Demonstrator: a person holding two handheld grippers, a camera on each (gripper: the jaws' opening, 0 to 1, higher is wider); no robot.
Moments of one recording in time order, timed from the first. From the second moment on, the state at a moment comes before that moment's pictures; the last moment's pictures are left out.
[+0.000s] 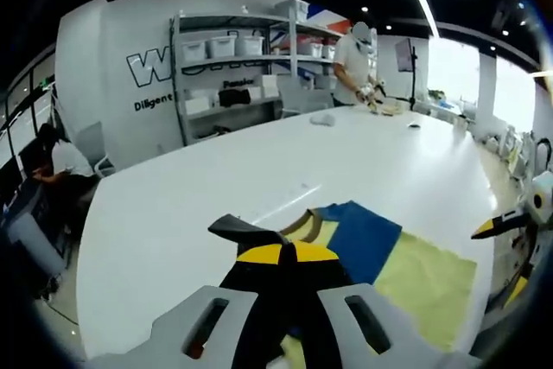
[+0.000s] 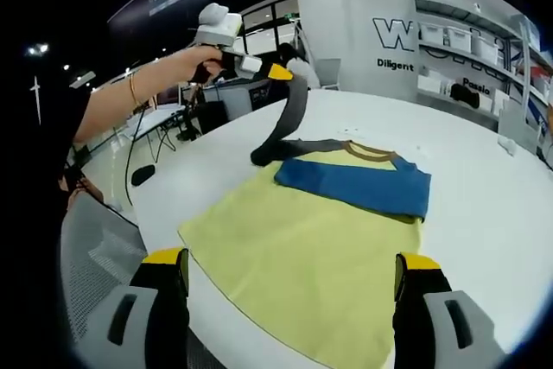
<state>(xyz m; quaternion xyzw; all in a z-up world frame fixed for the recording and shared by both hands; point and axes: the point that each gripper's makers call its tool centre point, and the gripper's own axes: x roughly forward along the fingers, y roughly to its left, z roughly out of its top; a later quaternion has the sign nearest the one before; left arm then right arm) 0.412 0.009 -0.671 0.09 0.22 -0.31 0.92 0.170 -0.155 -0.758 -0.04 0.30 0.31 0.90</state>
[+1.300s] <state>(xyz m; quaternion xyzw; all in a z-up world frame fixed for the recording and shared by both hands) 0.392 -0.150 -0.742 0.12 0.27 -0.40 0.87 0.169 -0.167 -0.770 -0.03 0.32 0.30 0.90</state>
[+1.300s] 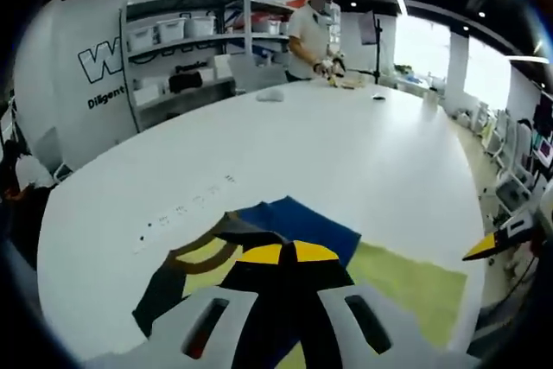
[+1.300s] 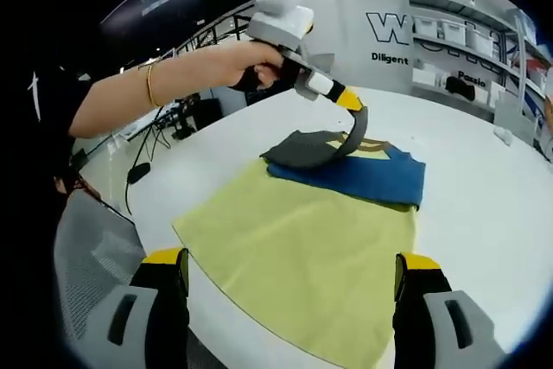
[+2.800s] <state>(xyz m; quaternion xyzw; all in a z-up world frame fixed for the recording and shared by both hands) 0.402 -0.156 -0.809 0.11 0.30 -0.36 0.87 0.170 -0.178 -0.783 -0.01 0.33 0.28 0.90</state>
